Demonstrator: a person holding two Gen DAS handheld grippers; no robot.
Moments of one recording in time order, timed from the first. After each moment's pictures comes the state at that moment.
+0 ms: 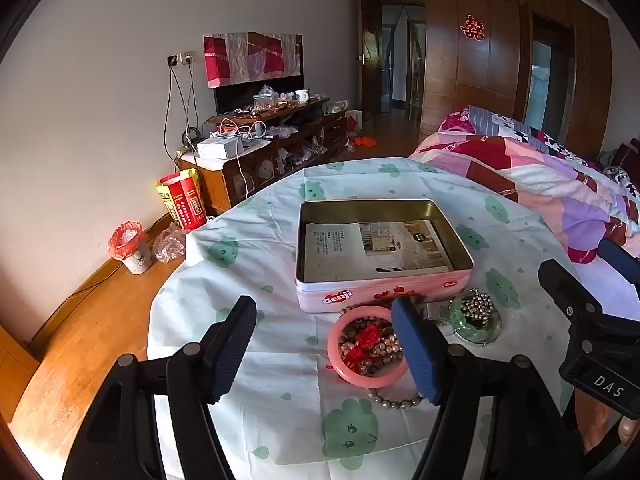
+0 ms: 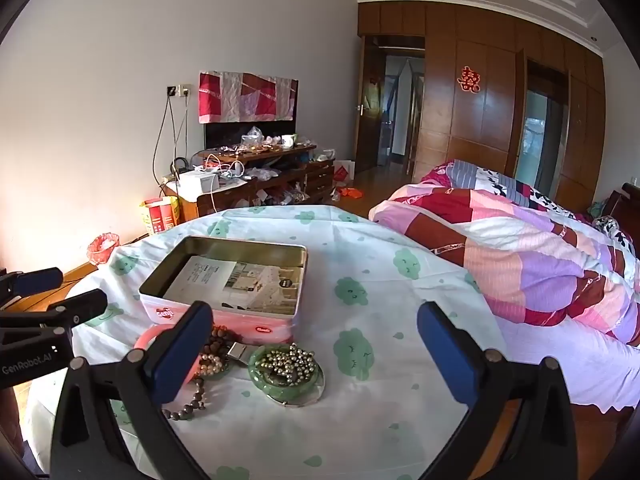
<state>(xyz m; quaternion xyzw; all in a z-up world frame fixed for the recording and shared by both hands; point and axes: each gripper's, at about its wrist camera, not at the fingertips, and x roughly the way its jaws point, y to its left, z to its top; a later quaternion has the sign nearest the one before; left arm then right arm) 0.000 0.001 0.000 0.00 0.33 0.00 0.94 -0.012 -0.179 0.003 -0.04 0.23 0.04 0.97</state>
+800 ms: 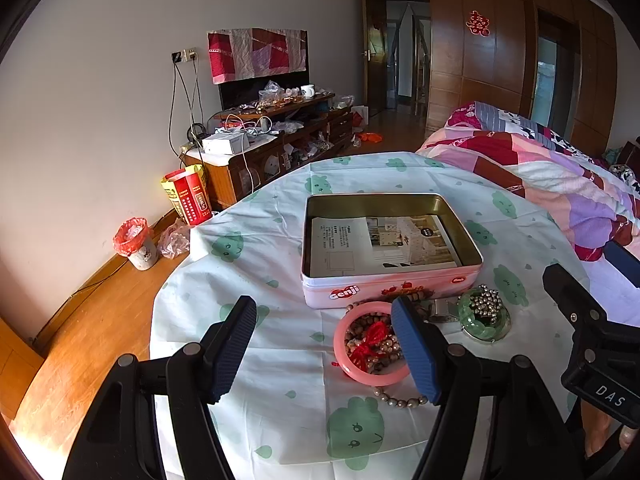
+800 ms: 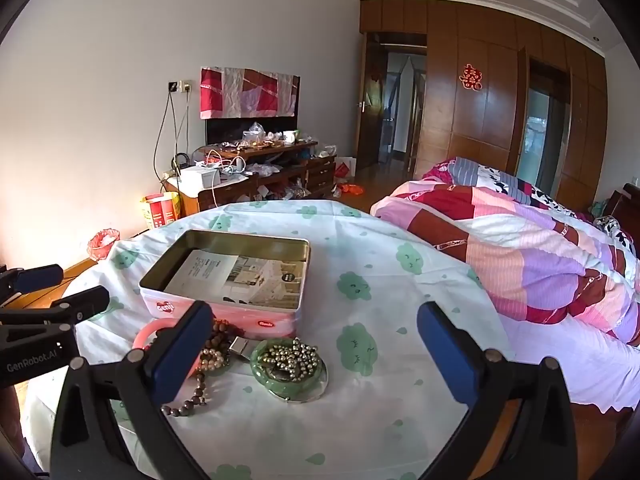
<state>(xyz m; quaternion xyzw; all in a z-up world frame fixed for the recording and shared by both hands) 0.002 0.000 -0.005 0.01 0.34 0.02 0.94 -0.012 -0.177 0.000 -0.05 0.24 0.04 0.97</state>
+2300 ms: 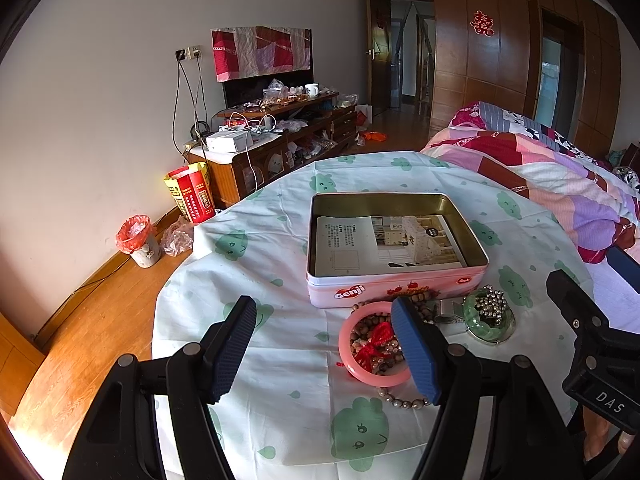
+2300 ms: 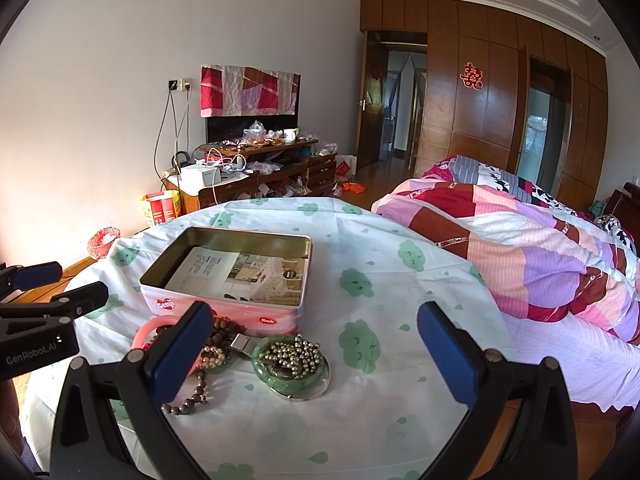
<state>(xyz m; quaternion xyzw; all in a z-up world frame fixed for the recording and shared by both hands) 0.003 0.004 -0.008 0.01 0.34 0.02 0.94 -0.012 -0.175 -0.007 -0.05 0.24 0.04 0.97</state>
